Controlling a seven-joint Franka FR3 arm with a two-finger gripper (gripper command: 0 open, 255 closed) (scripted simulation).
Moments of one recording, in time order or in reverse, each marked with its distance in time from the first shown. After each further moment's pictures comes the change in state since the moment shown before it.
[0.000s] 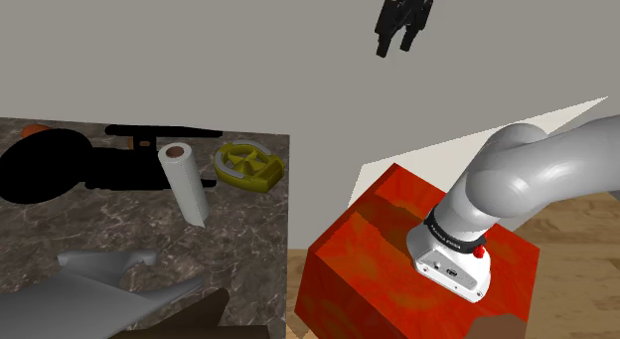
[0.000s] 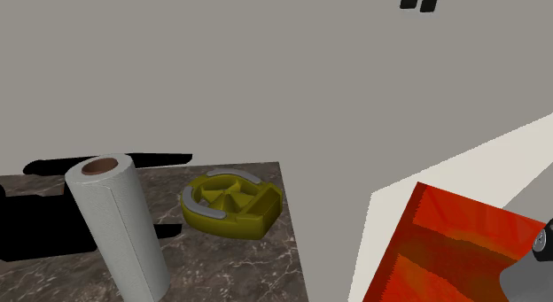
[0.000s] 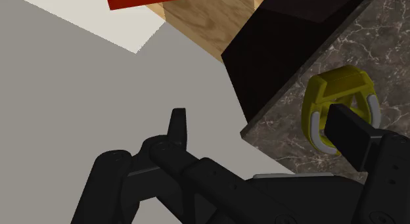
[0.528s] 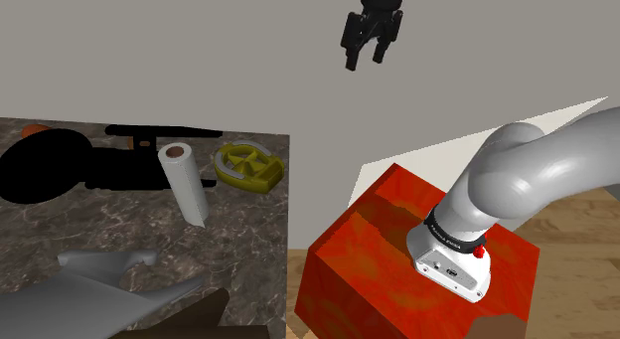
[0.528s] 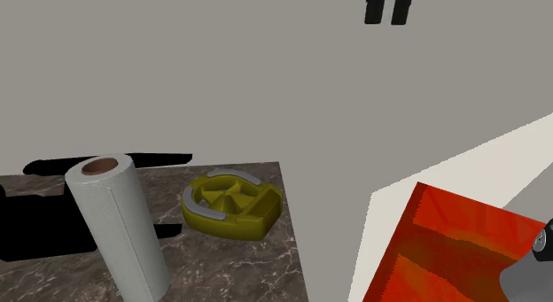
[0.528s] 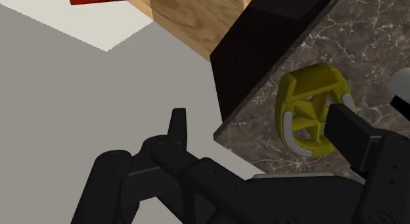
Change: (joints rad) arm 0.047 0.078 0.121 -0.006 0.074 0.074 0.135
